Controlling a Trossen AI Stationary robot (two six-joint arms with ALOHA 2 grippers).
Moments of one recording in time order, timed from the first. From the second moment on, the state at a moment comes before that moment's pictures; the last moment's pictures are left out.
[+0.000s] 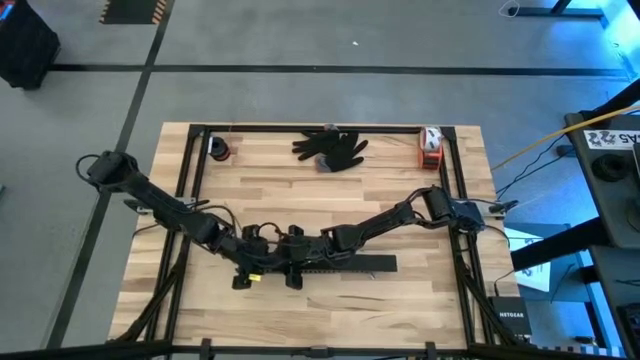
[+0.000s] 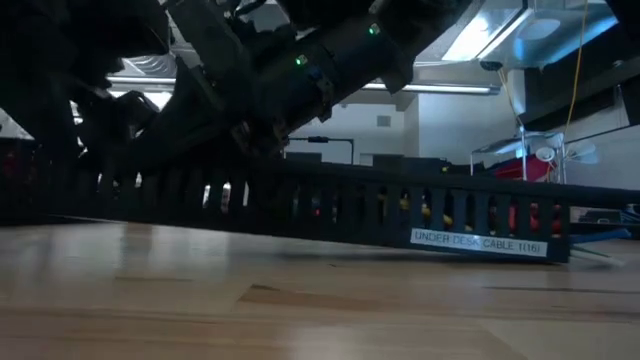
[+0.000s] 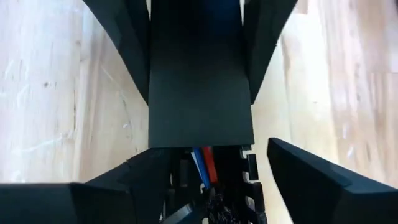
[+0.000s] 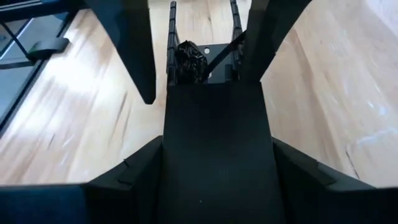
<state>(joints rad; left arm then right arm) -0.48 1.33 0.69 -0.33 -0.14 -0.44 0.25 2.27 1.50 0.14 0.04 0.30</state>
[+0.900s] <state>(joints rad) -0.42 1.28 0.75 -0.43 -0.15 -0.36 0.25 2.28 1.50 0.13 0.04 0.31</state>
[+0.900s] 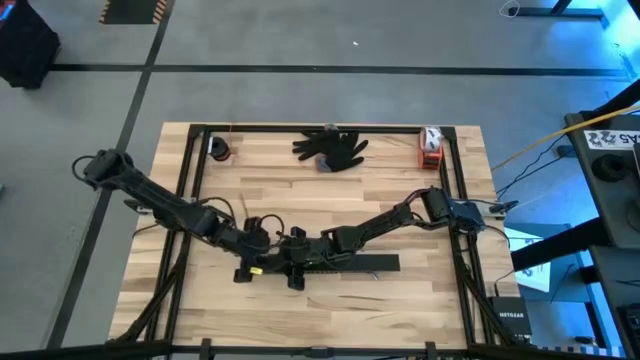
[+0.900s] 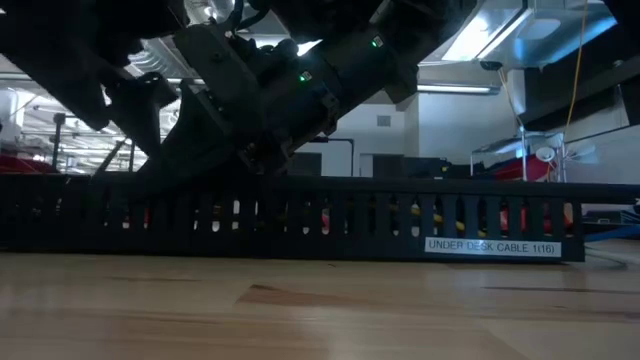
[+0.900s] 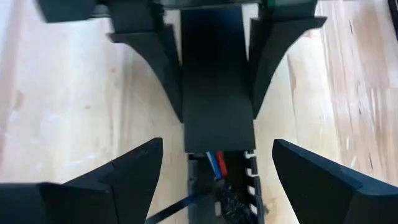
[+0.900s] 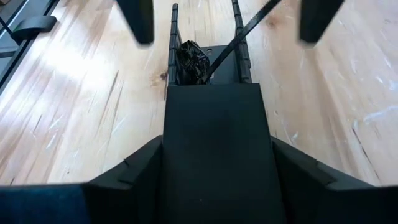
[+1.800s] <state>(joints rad) -0.42 1.25 0.76 -0.61 -0.19 -0.56 0.25 2.28 1.50 0.13 0.04 0.25</state>
